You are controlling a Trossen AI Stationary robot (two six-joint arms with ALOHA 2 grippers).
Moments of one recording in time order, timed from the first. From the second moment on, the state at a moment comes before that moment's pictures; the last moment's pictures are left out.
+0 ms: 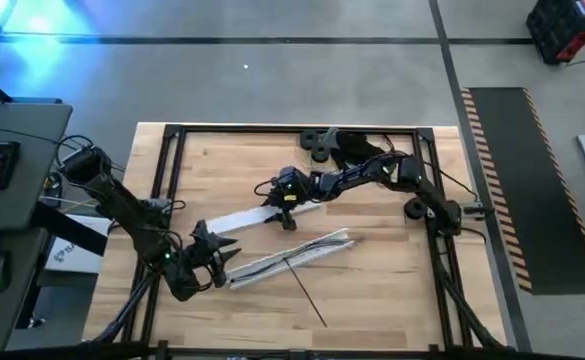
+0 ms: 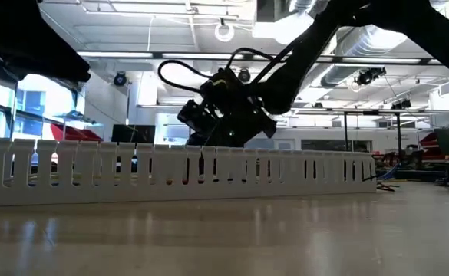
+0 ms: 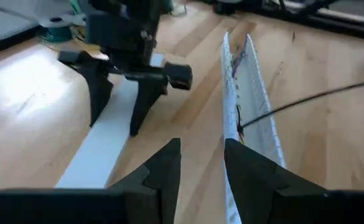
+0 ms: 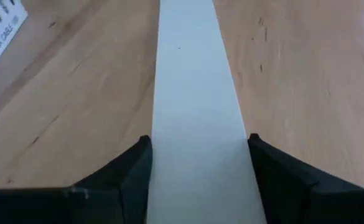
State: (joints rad) left arm -0.84 1.30 0.63 -0.32 -1.06 -1.02; right arm -0.20 2.33 1.34 0.20 -0.37 -0.28
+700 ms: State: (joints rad) left arm -0.84 1.29 0.64 -0.29 -1.18 -1.02; right arm -0.18 2.06 1.32 -0.16 -0.33 -0.32
